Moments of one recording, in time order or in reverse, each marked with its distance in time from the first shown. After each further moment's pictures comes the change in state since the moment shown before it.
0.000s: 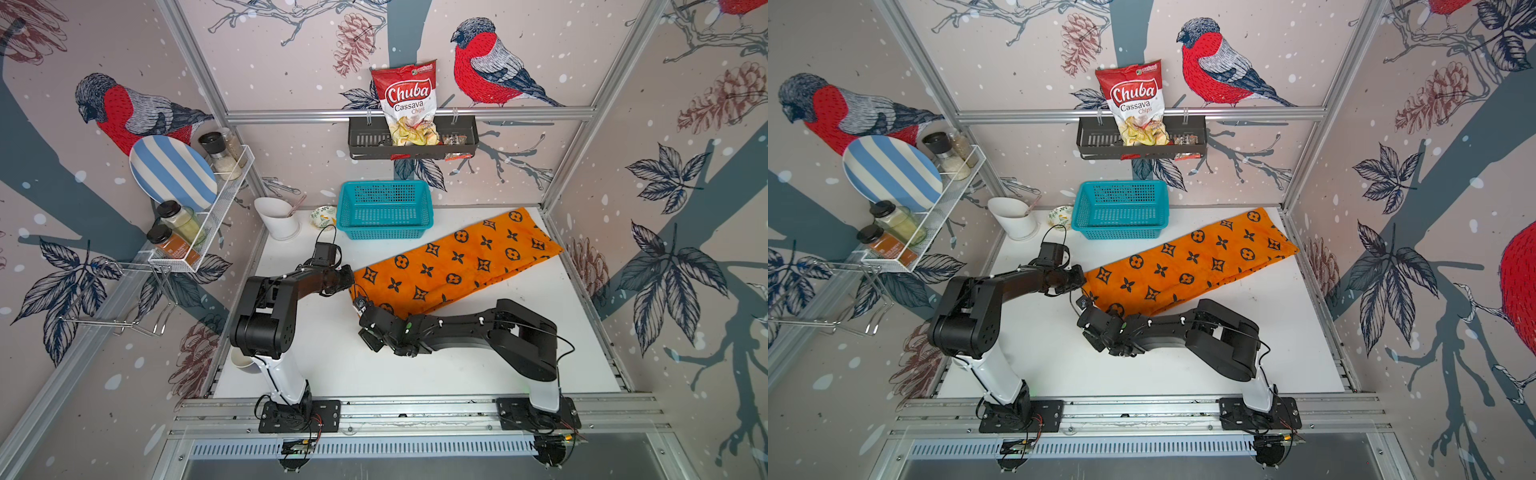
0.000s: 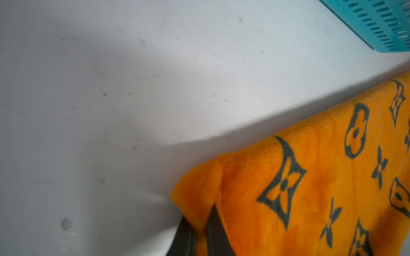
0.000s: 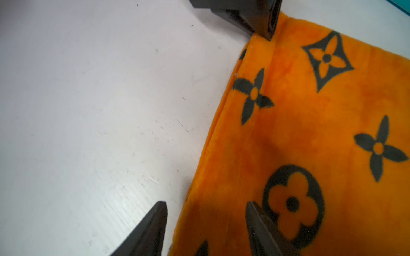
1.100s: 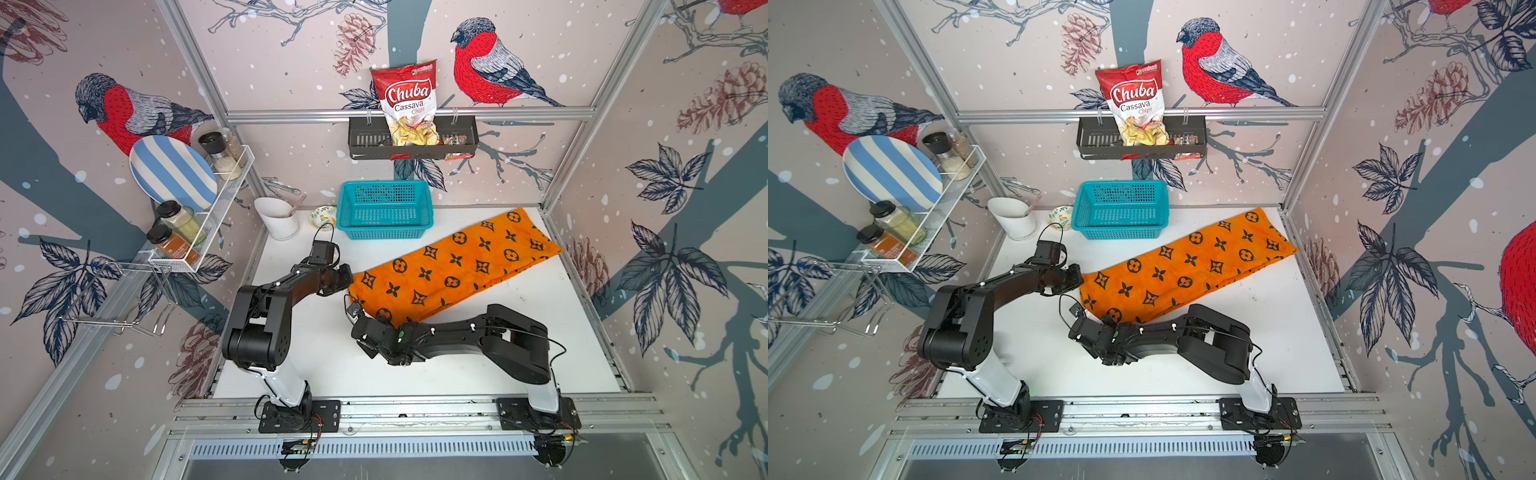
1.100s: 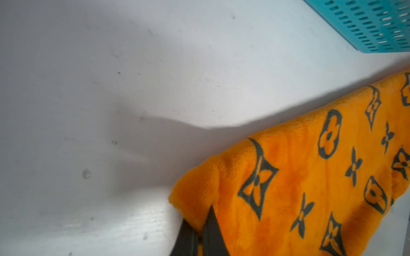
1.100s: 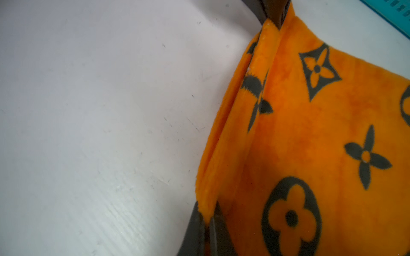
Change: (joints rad) left arm 0.002 -0.103 0.014 -0.105 0.014 -0.050; right arm 0.041 -0.013 0.021 -0.008 0.082 0.048
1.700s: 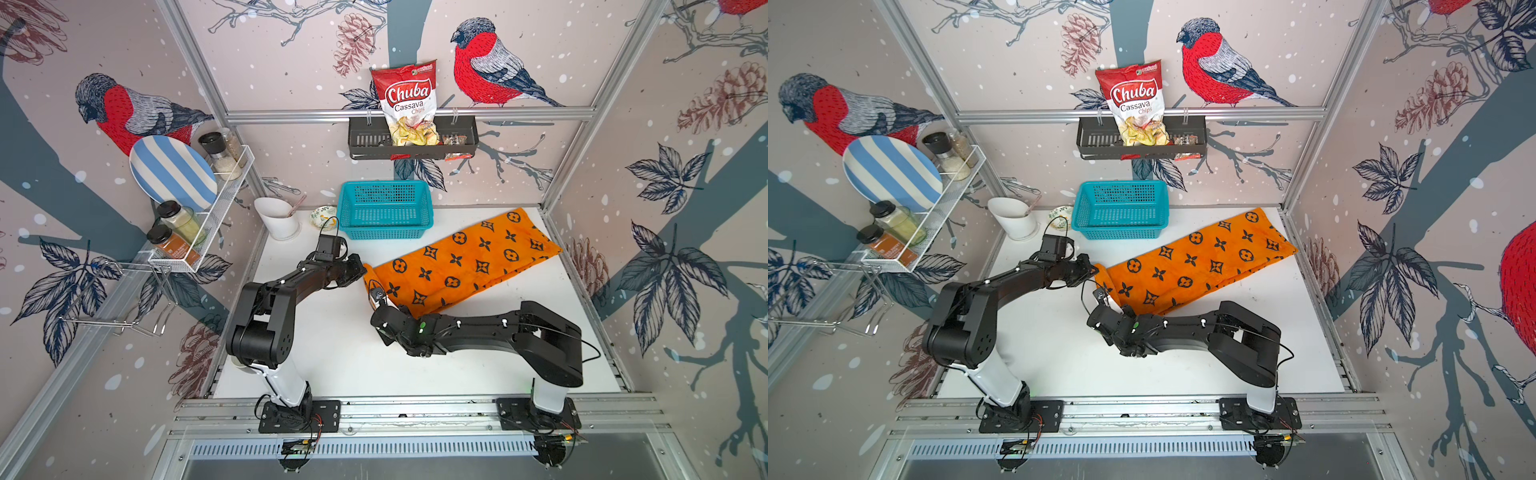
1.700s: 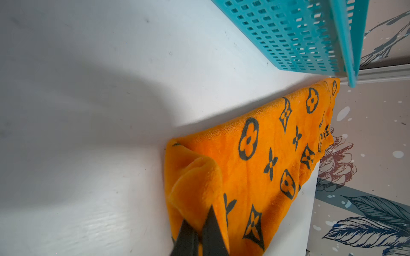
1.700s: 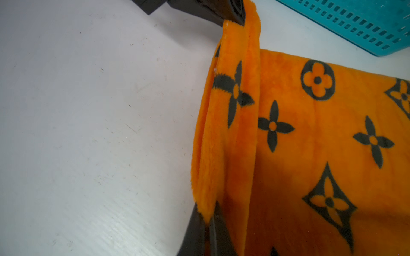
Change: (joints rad) left arm -0.064 0.055 0.038 0.129 0.172 -0.201; right arm -0.061 -0.157 -0.145 -0.031 0.073 0.085
